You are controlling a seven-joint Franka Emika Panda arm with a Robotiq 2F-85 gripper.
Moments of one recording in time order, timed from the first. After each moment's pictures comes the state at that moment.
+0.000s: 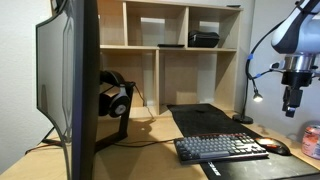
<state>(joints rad) -0.08 -0.08 -0.33 -2.50 0.06 2.42 -1.24</state>
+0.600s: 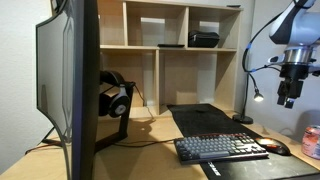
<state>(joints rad) -0.12 -0.05 -0.30 -2.37 0.15 2.25 -1.44</state>
